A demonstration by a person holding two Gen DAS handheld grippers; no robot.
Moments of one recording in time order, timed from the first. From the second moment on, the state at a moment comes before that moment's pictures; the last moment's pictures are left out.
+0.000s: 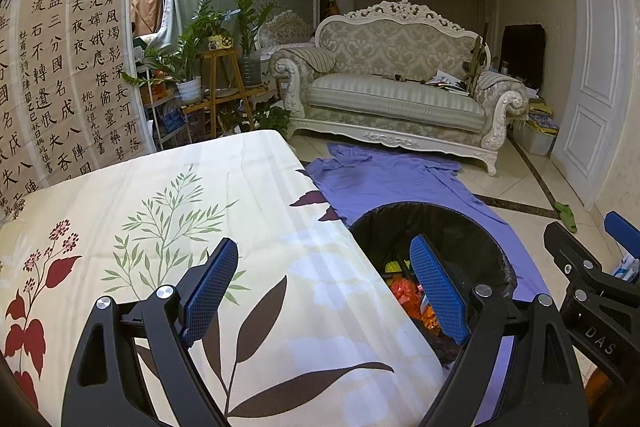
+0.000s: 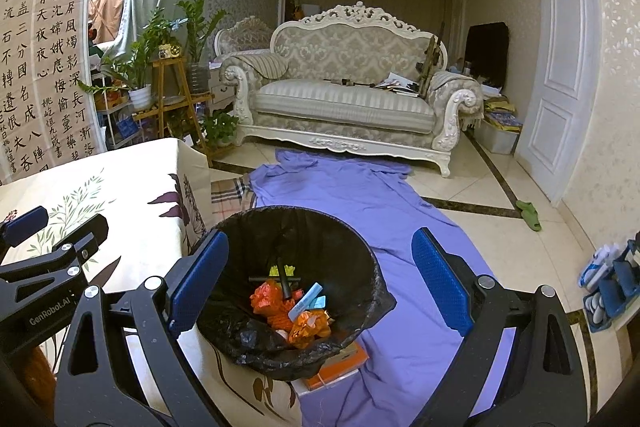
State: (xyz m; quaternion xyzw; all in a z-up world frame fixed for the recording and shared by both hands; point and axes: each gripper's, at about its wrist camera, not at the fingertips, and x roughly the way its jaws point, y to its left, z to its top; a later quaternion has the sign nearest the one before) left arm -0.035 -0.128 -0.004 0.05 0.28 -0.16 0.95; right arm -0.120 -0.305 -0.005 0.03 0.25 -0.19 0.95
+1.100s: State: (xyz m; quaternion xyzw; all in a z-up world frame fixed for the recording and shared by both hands) left arm -0.038 -0.130 -0.010 0.04 0.28 -0.16 0.94; right arm -0.120 -0.304 -0.004 0.03 0.25 -0.19 0.95
